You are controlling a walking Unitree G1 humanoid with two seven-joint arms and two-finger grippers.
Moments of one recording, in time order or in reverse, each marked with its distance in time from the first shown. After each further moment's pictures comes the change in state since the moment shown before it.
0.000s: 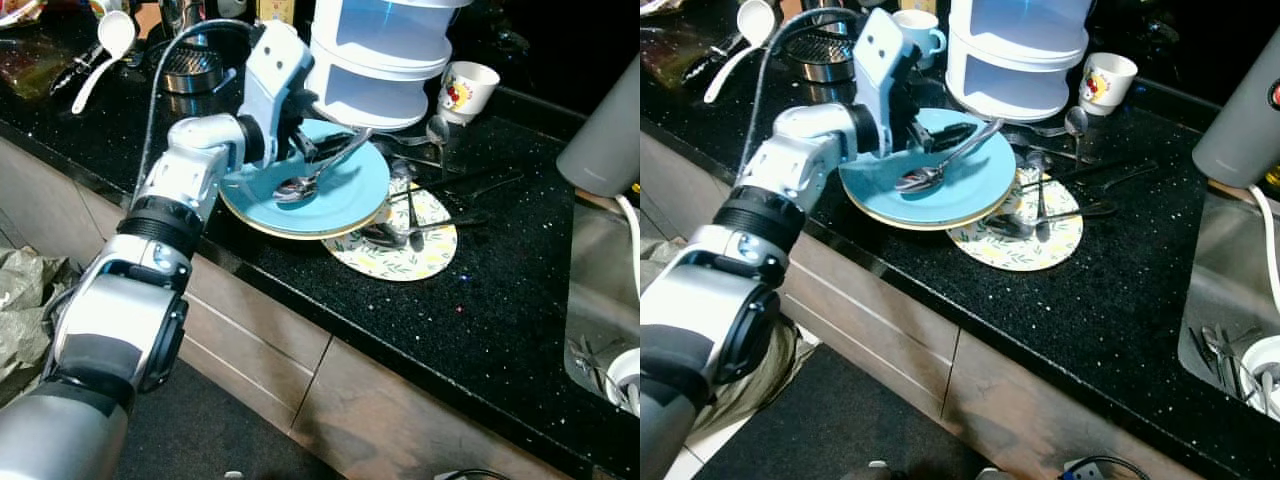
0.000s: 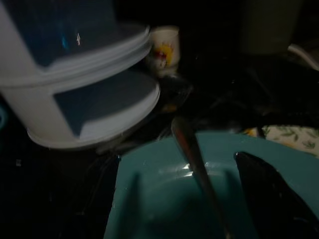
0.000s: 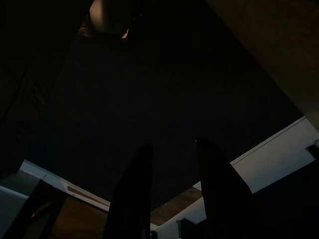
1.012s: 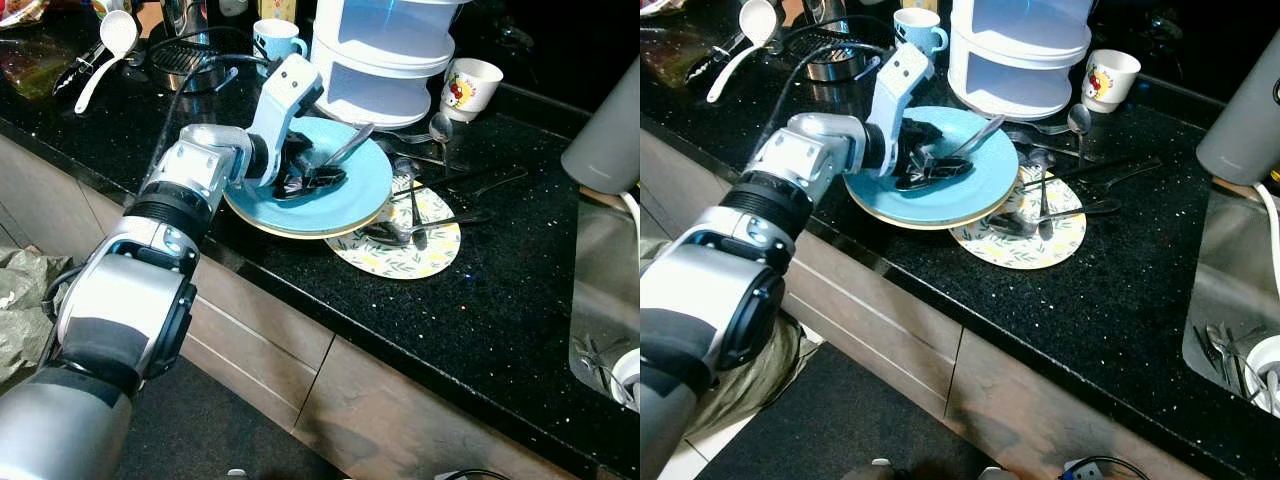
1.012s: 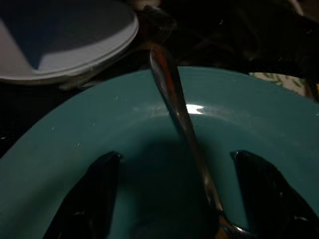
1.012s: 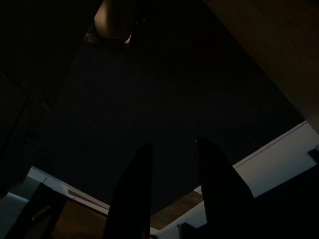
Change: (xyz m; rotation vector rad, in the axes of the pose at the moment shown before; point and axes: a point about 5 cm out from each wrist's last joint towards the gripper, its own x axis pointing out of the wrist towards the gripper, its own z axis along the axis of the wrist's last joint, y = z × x) left arm 0.002 -0.004 -0.017 -0.126 0.221 -0.092; right arm 0.000 0.000 0.002 0.003 -0.013 -0.003
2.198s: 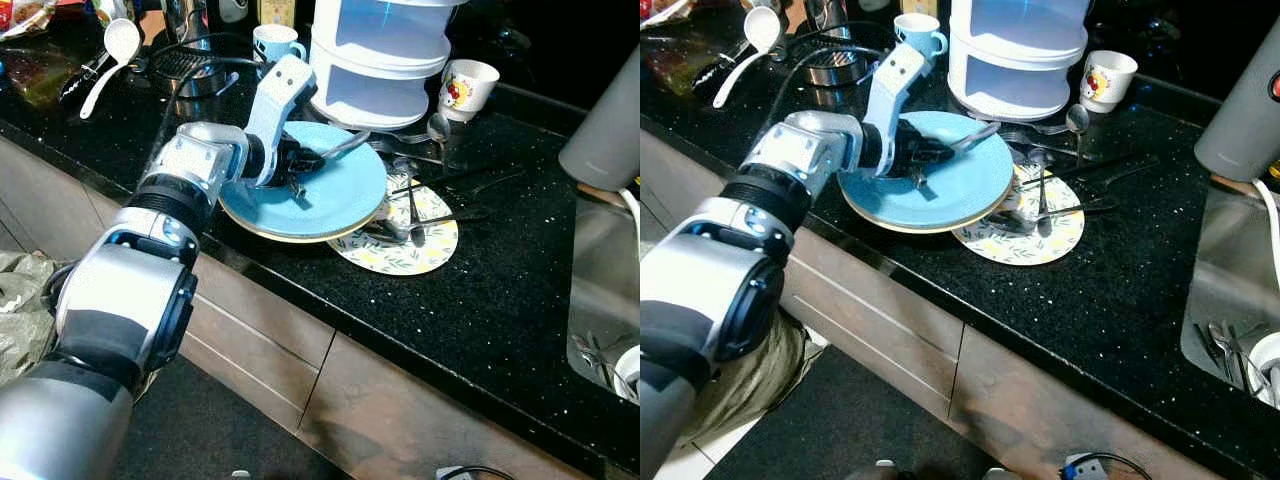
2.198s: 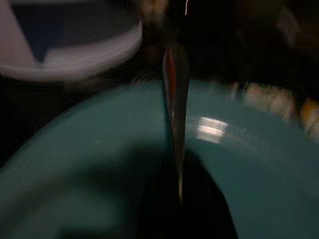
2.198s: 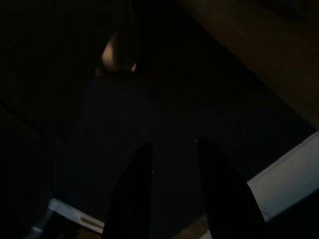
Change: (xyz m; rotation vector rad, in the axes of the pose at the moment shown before) left arm -0.006 0.006 0.003 -0.118 -0.079 -0.011; right arm 0.001 0.002 0.007 0.097 -0.092 -0.019
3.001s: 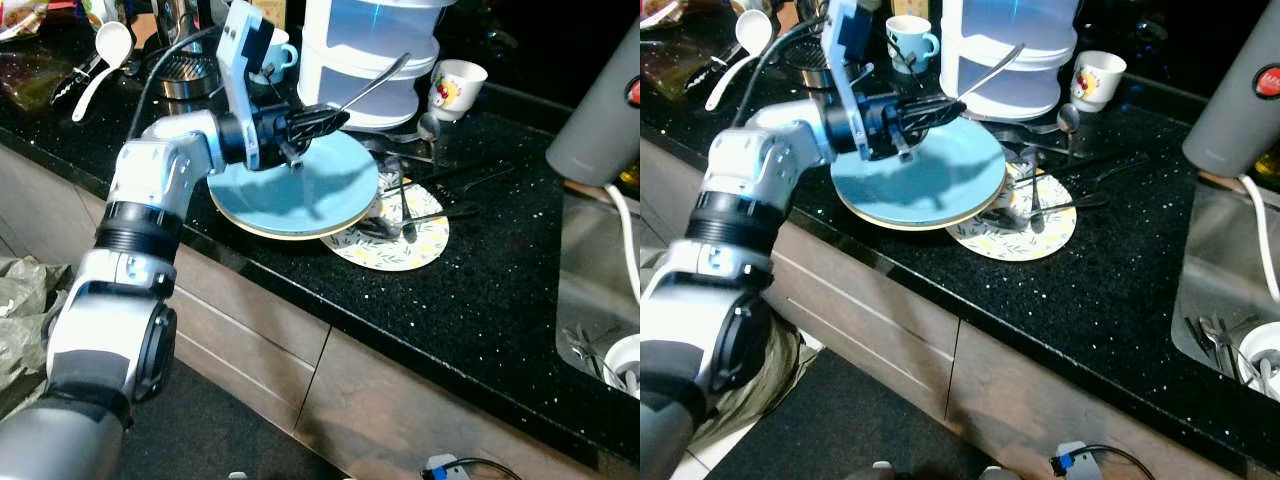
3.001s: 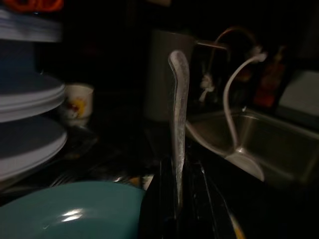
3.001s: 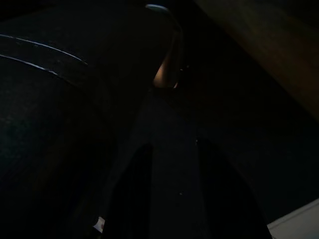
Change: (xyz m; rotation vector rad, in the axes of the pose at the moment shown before) left arm -0.035 -0.033 0.016 -0.026 -0.398 -0.288; right arm -0.001 0.011 0.009 -0.048 -0.062 0.202
